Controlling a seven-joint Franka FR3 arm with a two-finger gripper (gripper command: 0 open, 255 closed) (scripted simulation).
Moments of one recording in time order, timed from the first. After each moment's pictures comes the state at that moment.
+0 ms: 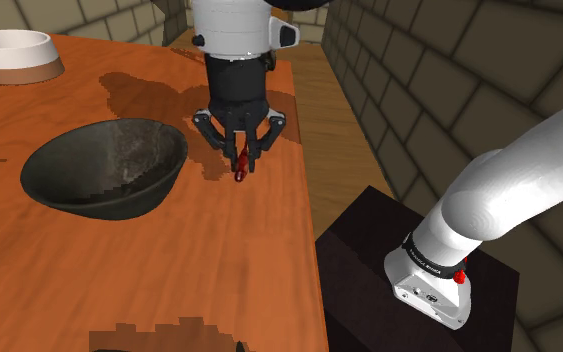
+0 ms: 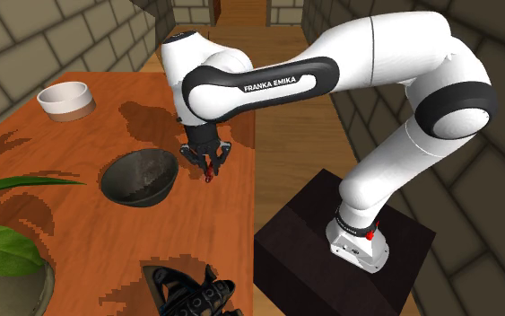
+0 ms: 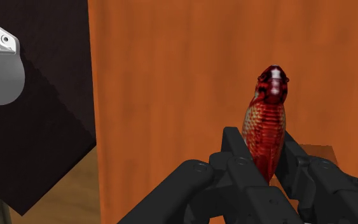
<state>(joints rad) -0.11 -0.32 0.73 -2.07 0.29 1.73 1.38</state>
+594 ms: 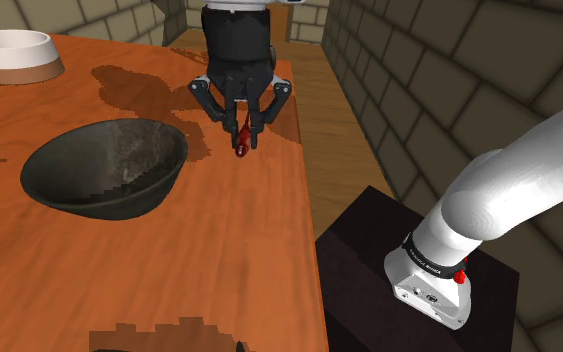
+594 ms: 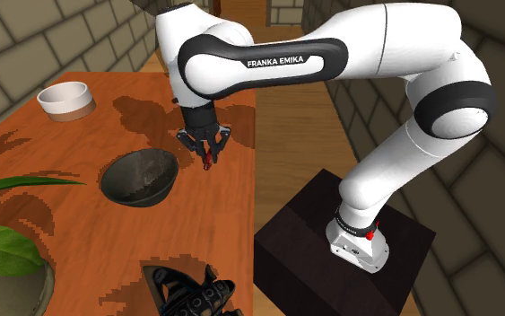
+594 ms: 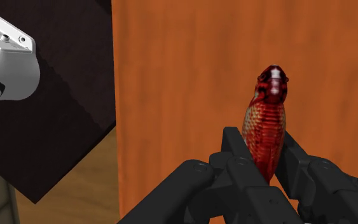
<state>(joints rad) -0.12 -0.32 0.71 -1.95 0.28 1.61 1.39</state>
